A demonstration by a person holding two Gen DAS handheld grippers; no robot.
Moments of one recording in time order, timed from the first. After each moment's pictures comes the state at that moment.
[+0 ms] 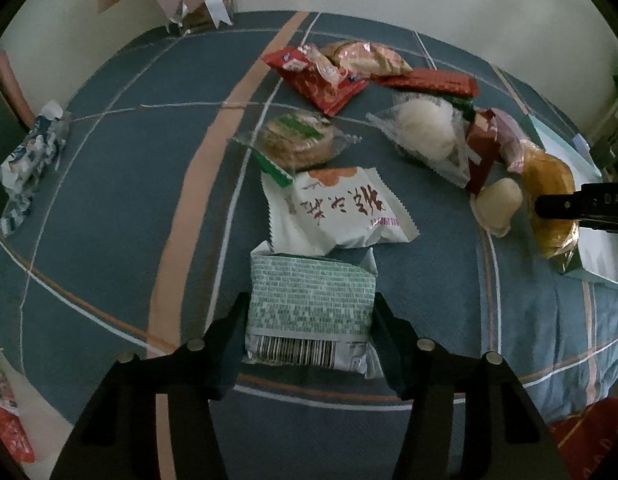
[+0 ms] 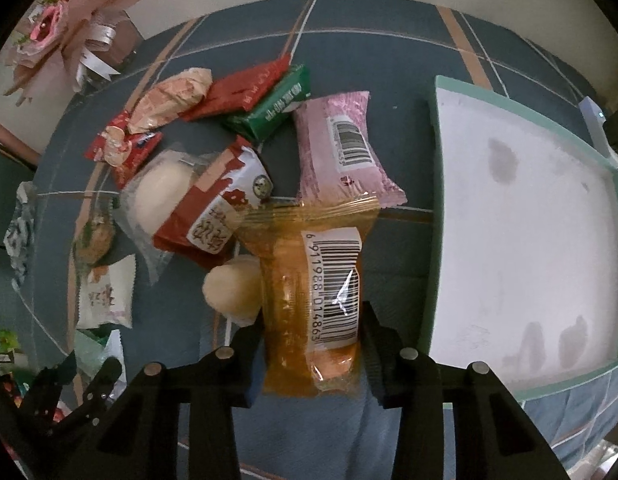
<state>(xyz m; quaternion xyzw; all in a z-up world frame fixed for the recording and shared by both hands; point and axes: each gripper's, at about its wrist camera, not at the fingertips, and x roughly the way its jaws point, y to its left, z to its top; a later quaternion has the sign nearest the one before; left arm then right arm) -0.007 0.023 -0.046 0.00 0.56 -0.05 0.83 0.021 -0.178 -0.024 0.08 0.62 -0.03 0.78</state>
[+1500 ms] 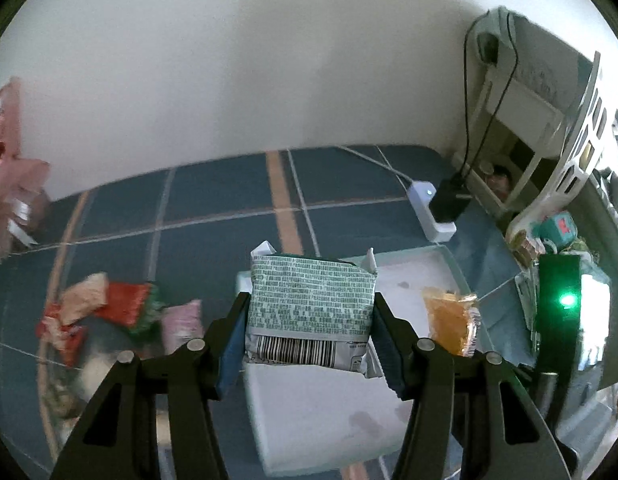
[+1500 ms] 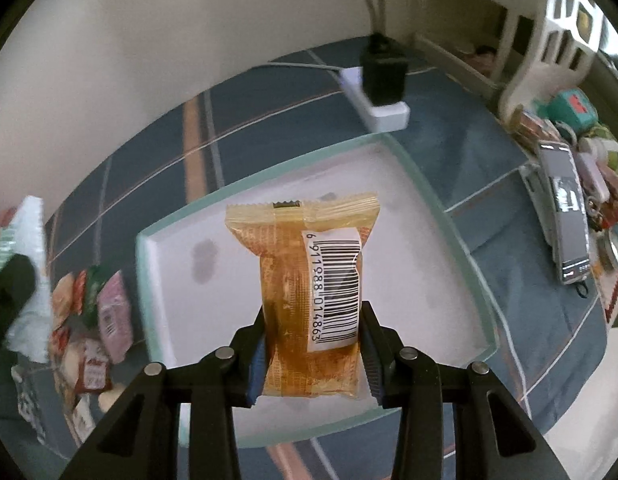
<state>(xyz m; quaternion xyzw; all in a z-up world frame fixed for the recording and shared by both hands) 0.067 -0.309 0.086 0.06 0.45 -0.23 0.86 -0.034 -0.397 0.027 0.22 0.52 -0.25 0.78</state>
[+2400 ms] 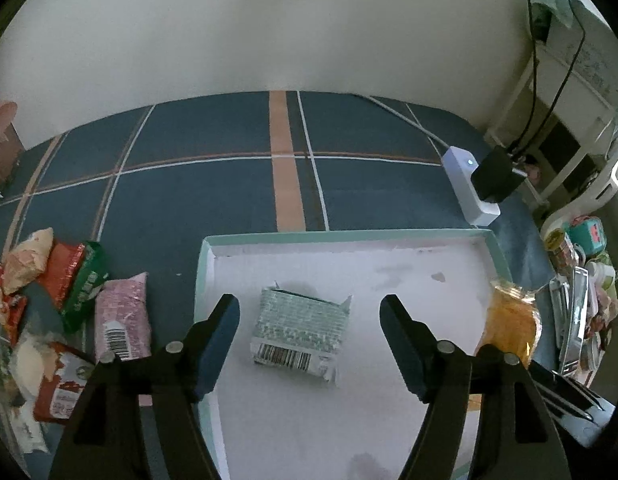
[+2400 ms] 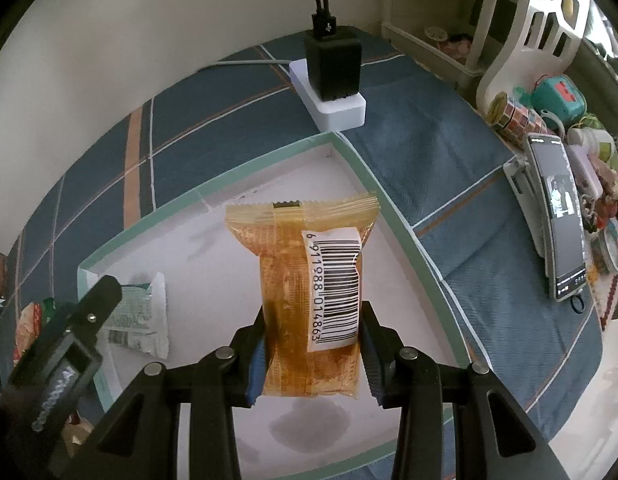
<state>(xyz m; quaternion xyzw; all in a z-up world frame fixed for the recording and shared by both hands) 0.107 -0.332 0.007 0.04 0.51 -0.20 0.84 -0.026 -0.435 -0.002 0.22 0.53 -0.29 0.77</state>
